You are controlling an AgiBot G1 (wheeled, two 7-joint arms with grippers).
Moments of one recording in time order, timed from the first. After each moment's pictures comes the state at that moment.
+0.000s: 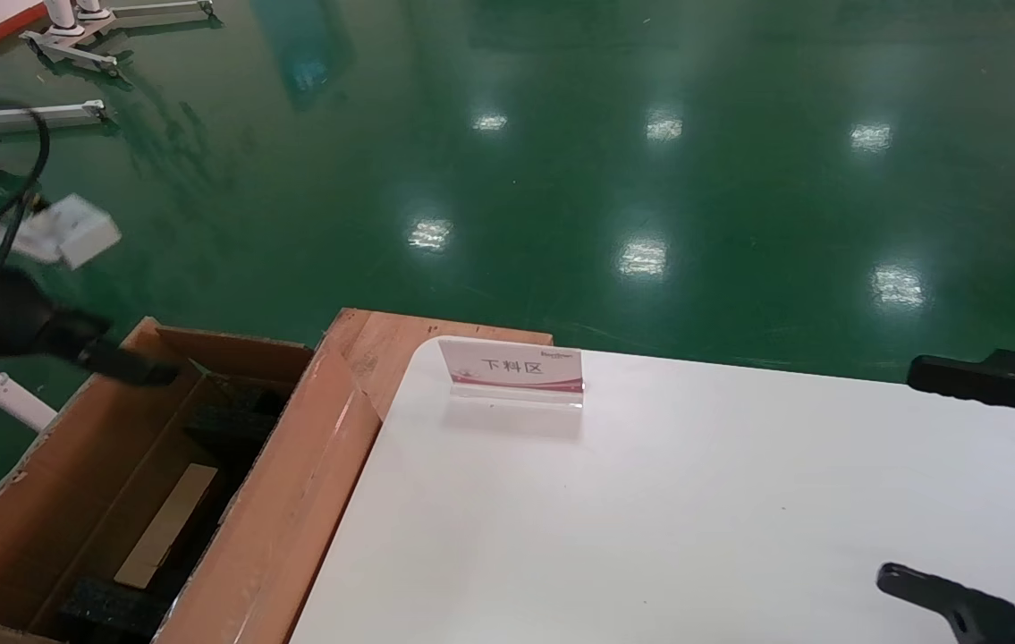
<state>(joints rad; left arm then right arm) -2.63 0.35 2.26 -1.11 1.35 1.12 -1.07 1.08 -0.60 -0.30 1.28 -0.72 -1.49 0.18</state>
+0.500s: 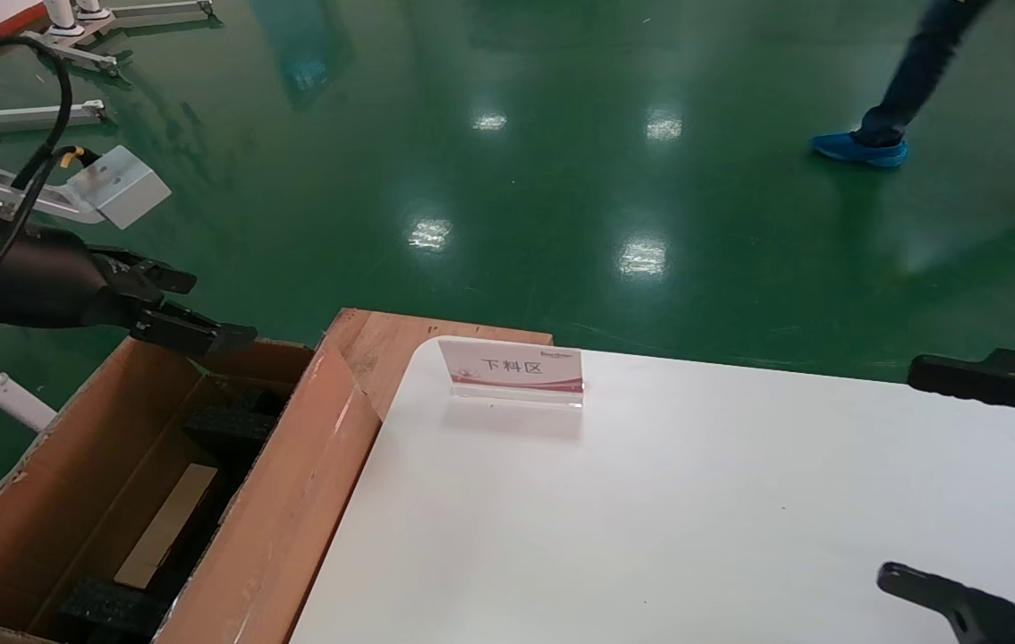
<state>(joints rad) -2.66 0.30 2.15 -1.26 1.25 1.09 -0.97 1.08 -0.60 -0.30 1.28 -0.72 -1.49 0.17</state>
